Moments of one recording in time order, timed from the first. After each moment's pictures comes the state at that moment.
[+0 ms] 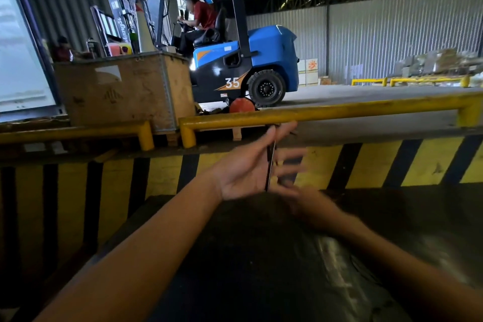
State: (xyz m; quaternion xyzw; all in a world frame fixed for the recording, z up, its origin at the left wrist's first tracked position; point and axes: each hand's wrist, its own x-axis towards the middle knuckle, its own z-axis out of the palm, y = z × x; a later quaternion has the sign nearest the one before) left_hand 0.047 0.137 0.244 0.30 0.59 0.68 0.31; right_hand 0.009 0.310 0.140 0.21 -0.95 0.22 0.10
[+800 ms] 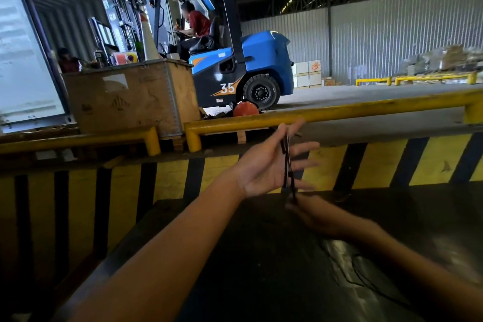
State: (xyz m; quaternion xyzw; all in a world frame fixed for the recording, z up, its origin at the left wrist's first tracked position) left_hand 0.048 0.159 0.244 0.29 0.57 0.71 0.31; right_hand 0.036 0.315 0.143 0.23 -0.94 0.25 0.04
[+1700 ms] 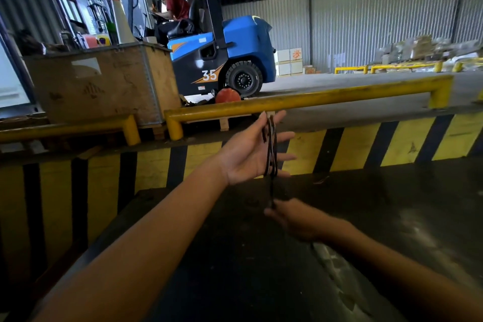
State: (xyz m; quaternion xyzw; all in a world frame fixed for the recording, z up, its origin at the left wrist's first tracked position) left_hand 0.051 0.159 0.234 0.27 0.58 0.71 0.30; right_hand 0.064 0.297 0.112 0.17 -0.95 0.25 -0.03
